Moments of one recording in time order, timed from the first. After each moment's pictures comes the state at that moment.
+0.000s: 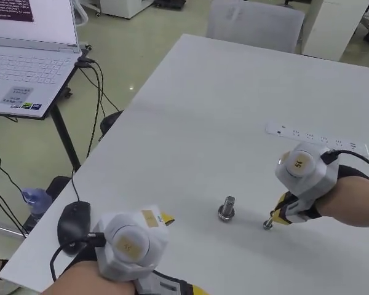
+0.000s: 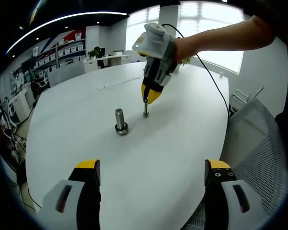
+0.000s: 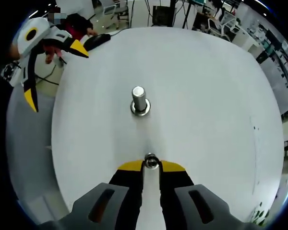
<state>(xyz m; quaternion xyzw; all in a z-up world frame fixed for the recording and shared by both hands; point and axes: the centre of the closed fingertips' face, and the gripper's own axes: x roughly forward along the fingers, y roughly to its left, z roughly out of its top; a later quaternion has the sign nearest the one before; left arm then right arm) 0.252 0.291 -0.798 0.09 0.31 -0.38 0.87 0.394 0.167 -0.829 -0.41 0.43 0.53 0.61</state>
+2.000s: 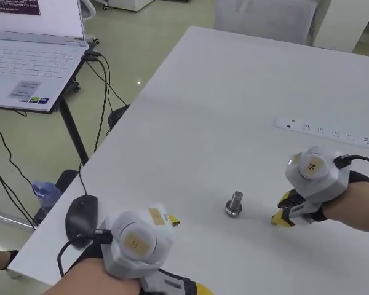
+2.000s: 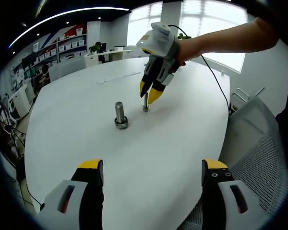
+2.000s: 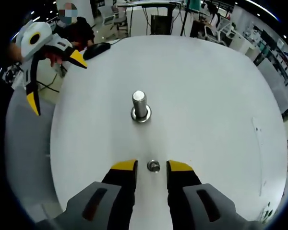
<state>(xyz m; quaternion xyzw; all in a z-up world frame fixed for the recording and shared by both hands) 0.247 0.292 -0.807 0.08 0.33 -0.37 0.86 0.390 0.173 -0.831 -0.37 0.40 0.54 0.64</state>
